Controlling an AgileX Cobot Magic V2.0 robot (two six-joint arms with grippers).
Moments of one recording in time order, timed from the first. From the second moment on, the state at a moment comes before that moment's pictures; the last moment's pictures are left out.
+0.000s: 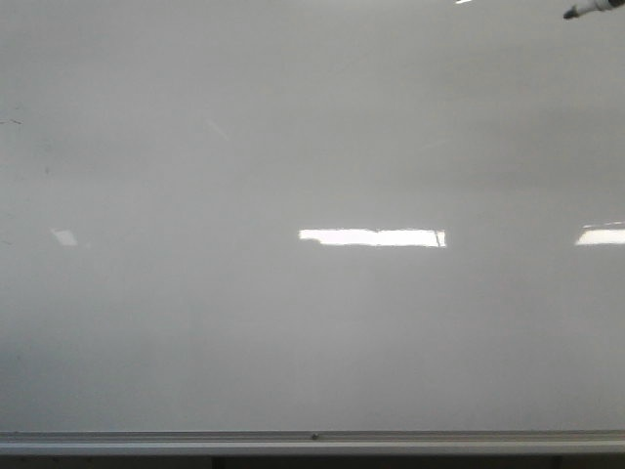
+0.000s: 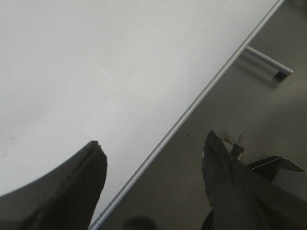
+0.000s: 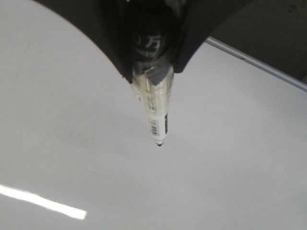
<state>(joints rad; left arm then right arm) -0.37 1.00 -1.10 -0.34 1.02 0.61 0.17 0.66 -0.70 0.24 0.60 -0.31</state>
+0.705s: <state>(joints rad) -0.37 1.00 -1.10 -0.35 0.99 0.61 0.18 0.84 -0.49 0.30 -0.04 -0.30</state>
